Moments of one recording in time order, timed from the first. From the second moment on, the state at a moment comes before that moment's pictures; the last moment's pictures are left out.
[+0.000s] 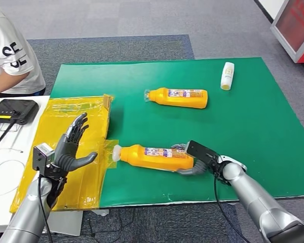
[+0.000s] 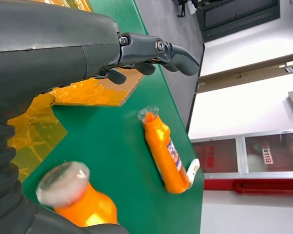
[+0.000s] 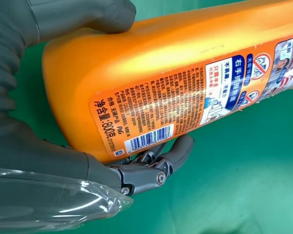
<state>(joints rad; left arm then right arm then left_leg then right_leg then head) -0.25 0.05 -0.13 -1.18 -0.15 -0.34 -0.57 -0.55 -0.16 0.52 -0.76 0.06 0.40 -0.45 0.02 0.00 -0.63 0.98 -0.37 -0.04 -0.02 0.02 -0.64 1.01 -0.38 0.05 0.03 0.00</state>
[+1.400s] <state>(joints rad) -0.24 0.06 -0.12 -0.99 0.47 -0.93 -0.50 -0.41 -0.09 0.38 -1.11 -0.06 0.41 -0.44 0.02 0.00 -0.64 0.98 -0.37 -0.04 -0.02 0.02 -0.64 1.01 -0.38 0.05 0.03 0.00</state>
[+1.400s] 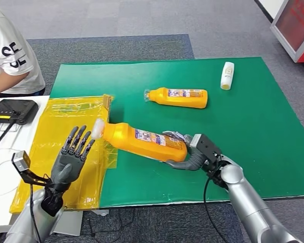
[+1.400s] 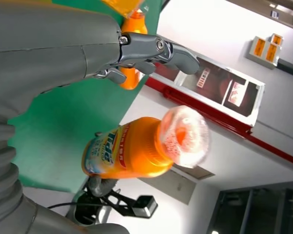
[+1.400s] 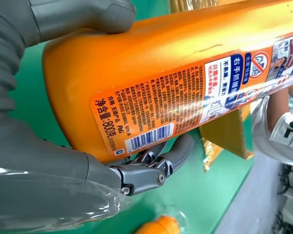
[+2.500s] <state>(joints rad) -0.39 0.07 -0.21 -0.91 0.35 -0.81 -0.51 -0.43 0.03 0.48 -1.19 0.04 0.33 -0.43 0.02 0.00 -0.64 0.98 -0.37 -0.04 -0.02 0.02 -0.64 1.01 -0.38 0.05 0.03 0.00</state>
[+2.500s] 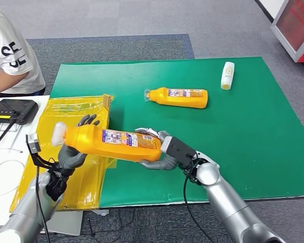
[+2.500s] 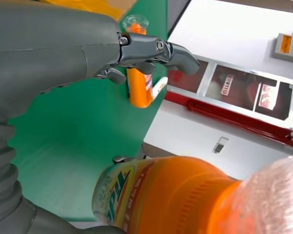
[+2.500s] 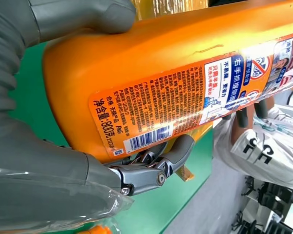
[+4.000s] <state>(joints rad) -0.43 0.02 -0.28 -0.89 0.45 -0.89 -0.48 -0.47 0.08 0.52 -1.14 0.24 0.15 -0.39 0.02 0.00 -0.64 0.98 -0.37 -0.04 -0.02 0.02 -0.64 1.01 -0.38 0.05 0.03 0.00</state>
